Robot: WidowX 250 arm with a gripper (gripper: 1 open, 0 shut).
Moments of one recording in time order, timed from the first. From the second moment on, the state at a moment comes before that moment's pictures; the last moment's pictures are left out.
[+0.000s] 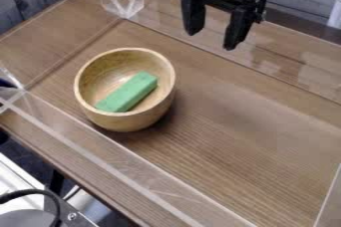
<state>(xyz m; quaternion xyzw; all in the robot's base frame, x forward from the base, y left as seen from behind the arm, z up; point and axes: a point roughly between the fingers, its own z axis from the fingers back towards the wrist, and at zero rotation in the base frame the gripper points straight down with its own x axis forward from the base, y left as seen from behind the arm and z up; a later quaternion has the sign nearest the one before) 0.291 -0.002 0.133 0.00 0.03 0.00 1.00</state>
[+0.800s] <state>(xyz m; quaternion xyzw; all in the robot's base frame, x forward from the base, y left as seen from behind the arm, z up) 0.232 0.068 0.093 -0.01 0.06 0.03 1.00</state>
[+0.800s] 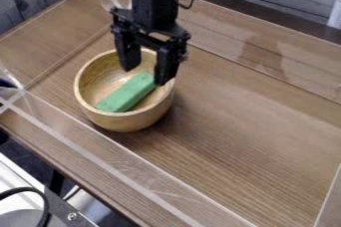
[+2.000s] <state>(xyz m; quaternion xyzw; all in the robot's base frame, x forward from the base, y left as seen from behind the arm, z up) 0.217 0.092 0.055 0.00 0.06 0.04 1.00</state>
